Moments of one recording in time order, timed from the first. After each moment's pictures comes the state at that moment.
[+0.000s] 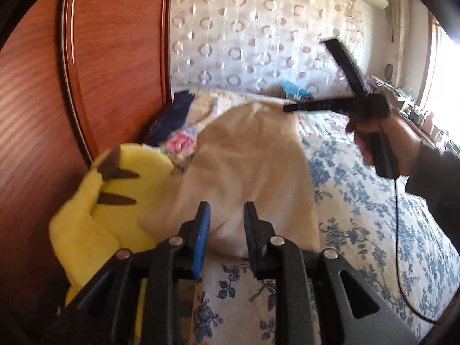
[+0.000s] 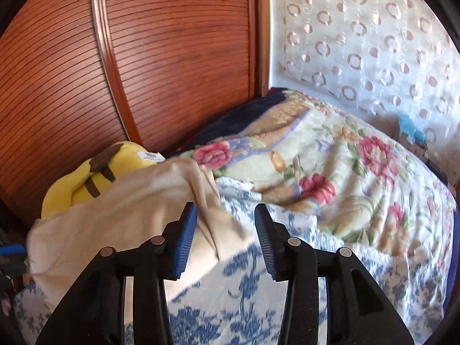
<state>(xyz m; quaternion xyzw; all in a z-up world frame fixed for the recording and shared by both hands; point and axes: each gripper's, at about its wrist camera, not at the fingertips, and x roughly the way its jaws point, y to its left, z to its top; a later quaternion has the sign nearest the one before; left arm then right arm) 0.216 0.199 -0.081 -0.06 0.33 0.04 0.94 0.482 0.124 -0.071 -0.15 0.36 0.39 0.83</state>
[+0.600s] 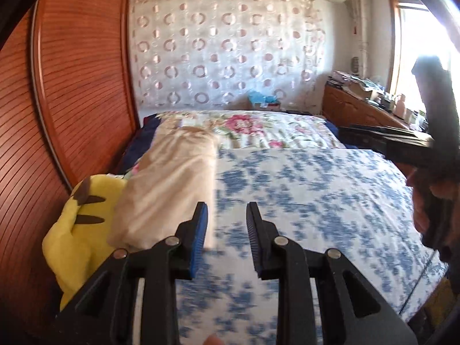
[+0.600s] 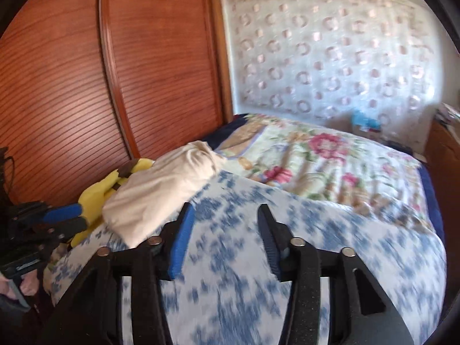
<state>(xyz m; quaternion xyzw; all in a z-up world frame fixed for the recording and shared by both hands) 0.183 0.077 -0.033 -0.01 0.31 -0.02 0.95 0.274 -0.068 0.005 -0.05 0.29 0.32 0.90</state>
